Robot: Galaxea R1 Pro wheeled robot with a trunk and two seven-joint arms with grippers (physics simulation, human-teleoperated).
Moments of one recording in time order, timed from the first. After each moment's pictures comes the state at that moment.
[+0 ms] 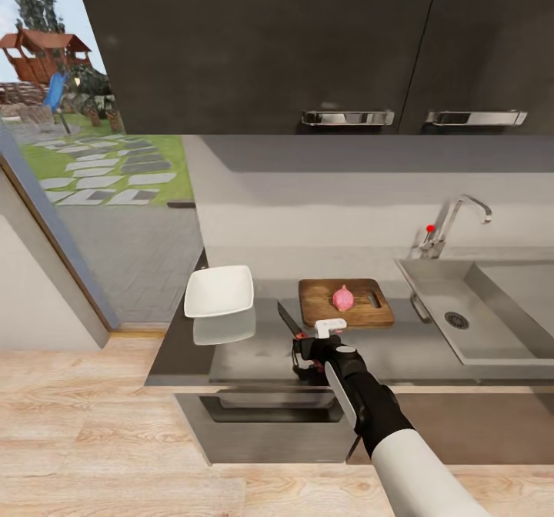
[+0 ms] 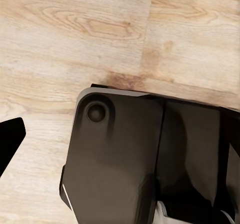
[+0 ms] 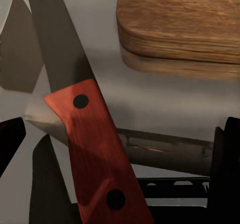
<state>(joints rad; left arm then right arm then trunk) 0.38 -0.07 -0.02 -0.90 0.13 -0.14 0.07 -0.66 0.16 0.17 -0.88 -0.04 0.47 -0.05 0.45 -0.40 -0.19</state>
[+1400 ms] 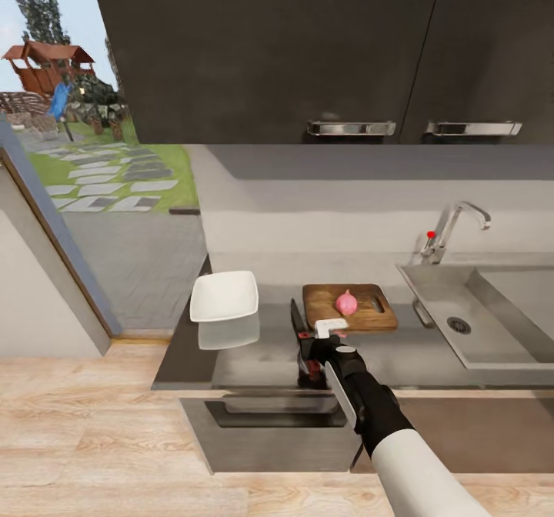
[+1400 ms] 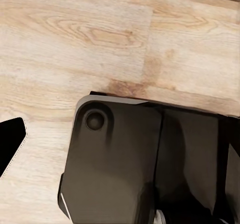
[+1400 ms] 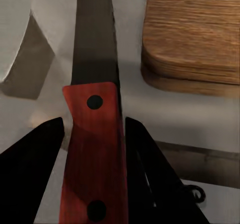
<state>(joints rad) 0.38 -0.07 -0.02 -0.90 0.13 -0.14 0.07 -0.66 0.16 0.17 -0.88 -0.04 0.47 -0.05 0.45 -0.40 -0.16</state>
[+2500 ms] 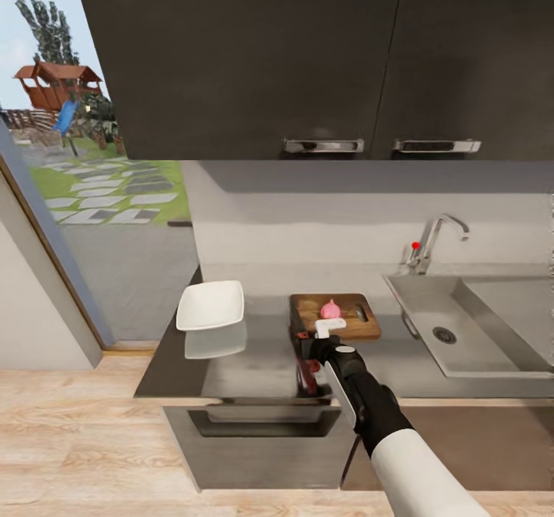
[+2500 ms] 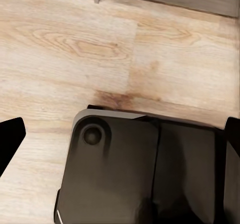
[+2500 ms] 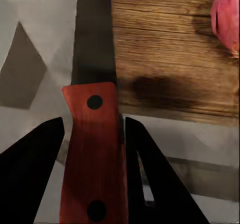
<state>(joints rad) 0.38 -0.07 -0.02 -0.90 0.13 -0.14 0.07 -0.66 0.16 0.17 -0.88 -0.04 0.46 -0.05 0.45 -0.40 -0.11</state>
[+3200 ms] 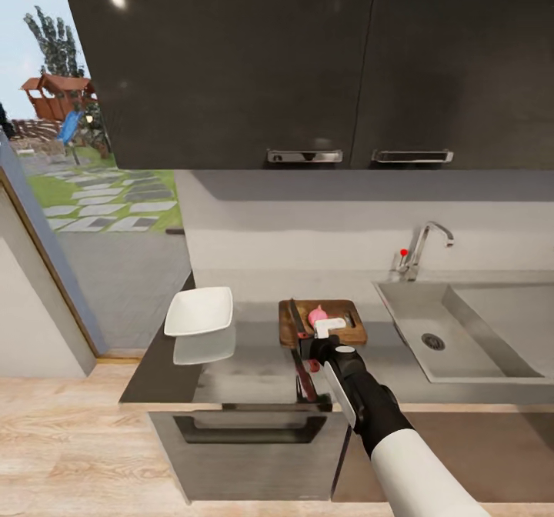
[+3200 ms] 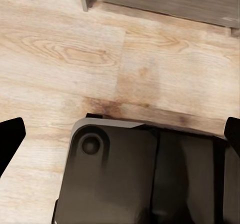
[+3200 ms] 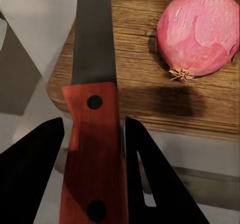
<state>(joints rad) 0.38 -0.07 -0.02 -0.90 0.13 -0.14 0.07 -0.66 0.16 0.17 -0.88 -0.04 0.46 -0.05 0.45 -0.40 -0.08</state>
